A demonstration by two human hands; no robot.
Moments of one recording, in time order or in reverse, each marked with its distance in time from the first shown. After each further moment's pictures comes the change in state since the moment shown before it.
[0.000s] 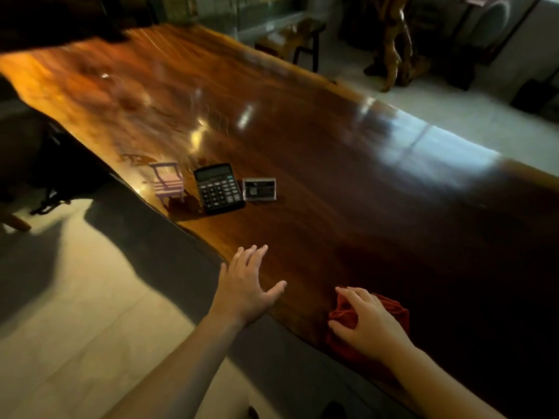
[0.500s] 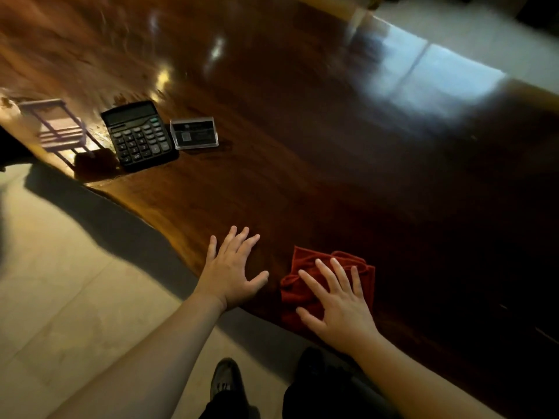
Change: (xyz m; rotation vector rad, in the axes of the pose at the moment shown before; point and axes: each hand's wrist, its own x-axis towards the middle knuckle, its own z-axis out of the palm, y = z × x) left_hand 0.032 0.017 0.136 0.142 -0.220 0.127; right_hand 0.020 0.104 0.089 -0.251 0.066 -0.110
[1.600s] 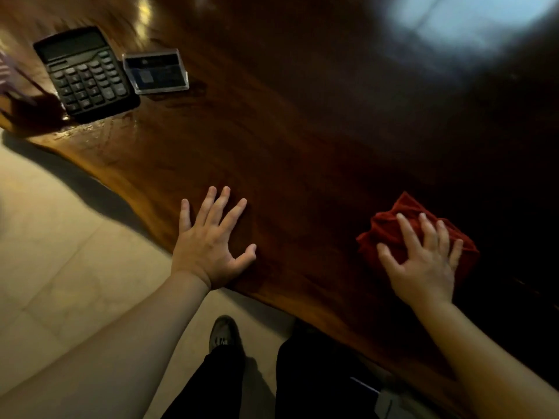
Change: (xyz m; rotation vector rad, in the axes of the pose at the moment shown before) left_hand 0.004 0.004 0.031 0.293 0.170 0.042; right_hand -0.013 0.139 -0.017 0.085 0.175 0.480
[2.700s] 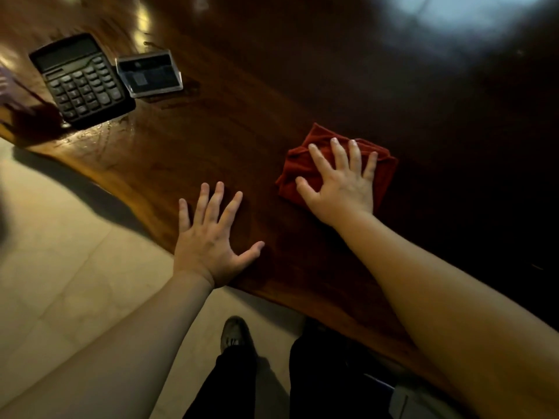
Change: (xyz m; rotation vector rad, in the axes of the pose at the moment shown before) left_hand 0.001 0.003 -0.006 0.016 -0.061 -0.044; right_hand 0.088 -0.154 0.004 -0.052 -0.003 -0.269
